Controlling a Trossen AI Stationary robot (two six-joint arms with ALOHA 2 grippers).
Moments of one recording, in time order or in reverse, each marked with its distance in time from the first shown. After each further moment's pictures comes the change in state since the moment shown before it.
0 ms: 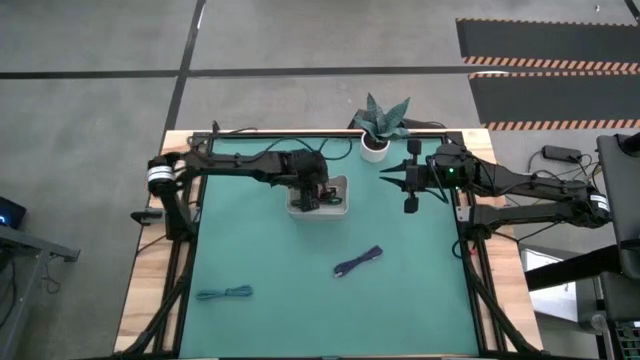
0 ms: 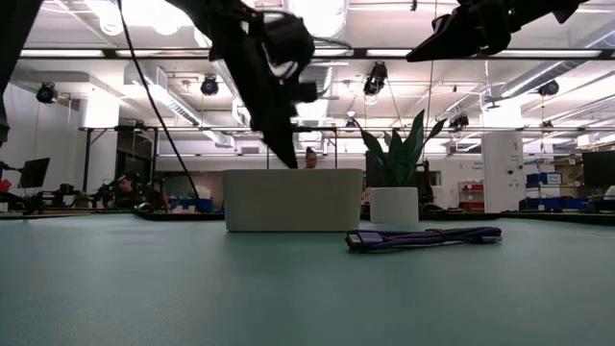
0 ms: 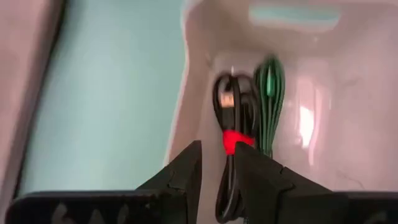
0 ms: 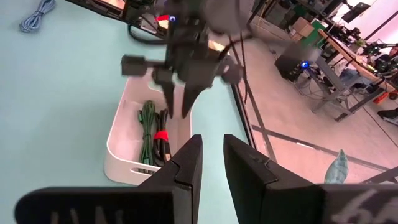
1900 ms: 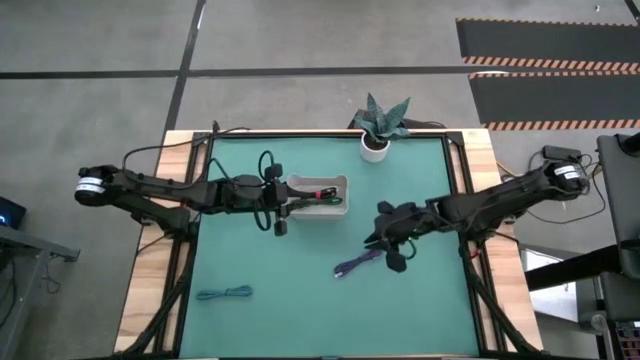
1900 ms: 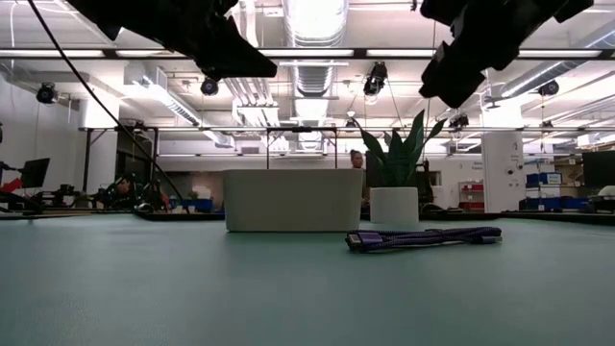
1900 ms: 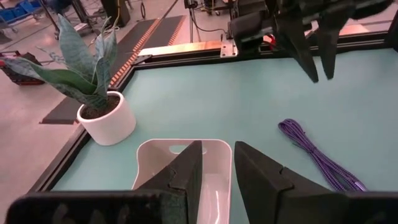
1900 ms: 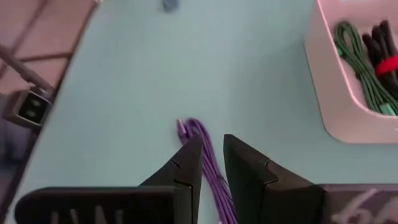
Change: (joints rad) left arm -0.234 -0.593 -0.605 0.717 -0.002 -0.034; right arm 0.478 0.359 0.021 0.010 0.020 0.756
